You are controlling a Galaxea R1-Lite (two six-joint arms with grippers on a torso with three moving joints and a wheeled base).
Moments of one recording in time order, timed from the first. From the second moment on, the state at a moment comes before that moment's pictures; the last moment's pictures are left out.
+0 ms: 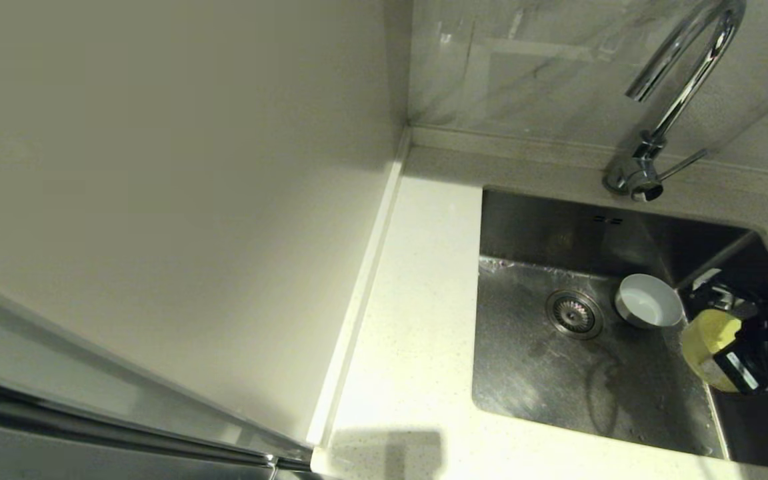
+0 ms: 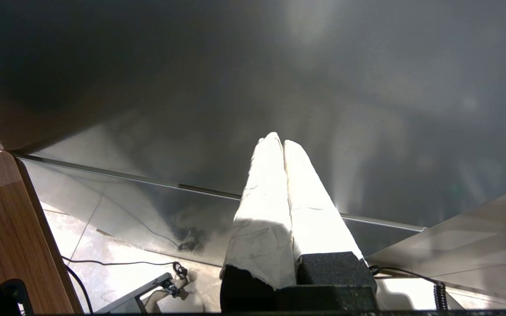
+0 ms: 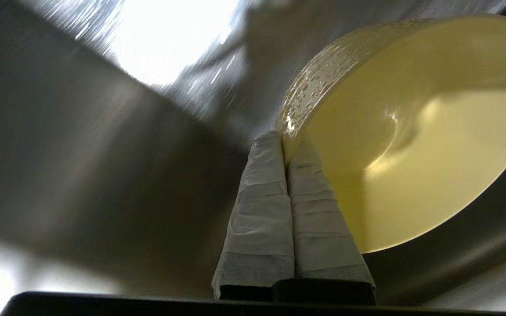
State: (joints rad) left arm 0.00 0.00 0.00 -0.01 0.00 -0.01; right arm -0.26 1.68 -0.96 0.27 0.11 -0.64
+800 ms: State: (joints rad) left arm 0.00 0.00 0.00 -0.01 0.00 -0.01; right arm -0.23 2.02 -0.86 -0.30 0.00 -0.75
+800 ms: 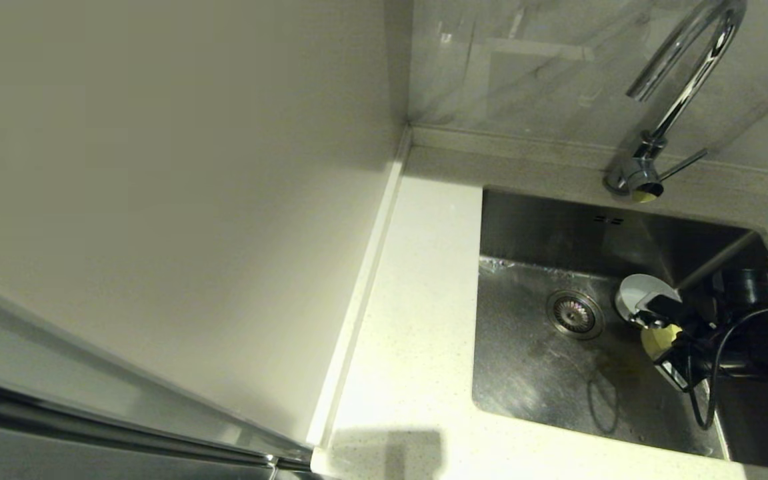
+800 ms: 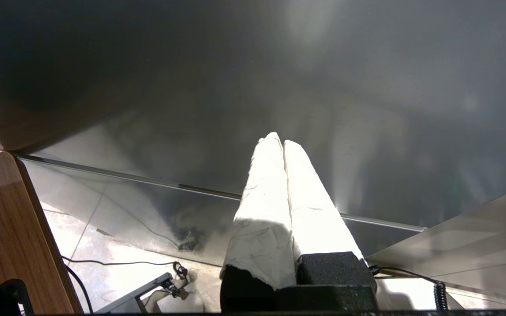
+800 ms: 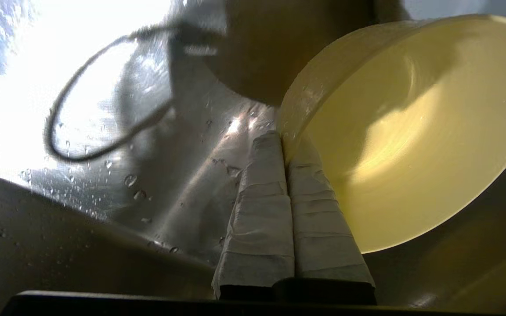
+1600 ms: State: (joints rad) left arm 0.00 0.00 0.00 -0.01 0.00 -0.01; right arm -0.26 2.10 -0.89 -0.30 -0.04 -0.78
